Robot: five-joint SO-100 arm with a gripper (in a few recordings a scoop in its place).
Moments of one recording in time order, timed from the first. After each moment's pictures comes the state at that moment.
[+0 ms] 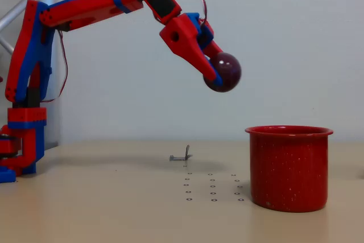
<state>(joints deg) 7.6 69.3 49.1 67.0 -69.3</state>
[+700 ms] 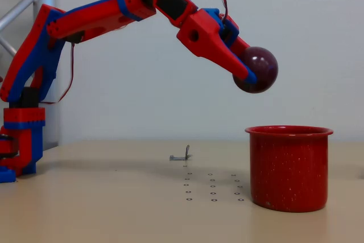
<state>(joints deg) 16.7 52.7 31.7 58.5 -75.0</state>
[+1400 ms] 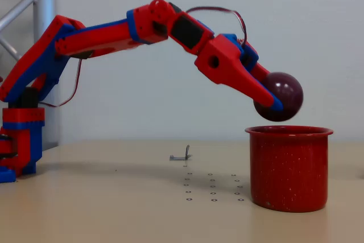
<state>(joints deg) 19.6 38.6 24.3 49.0 -79.8</state>
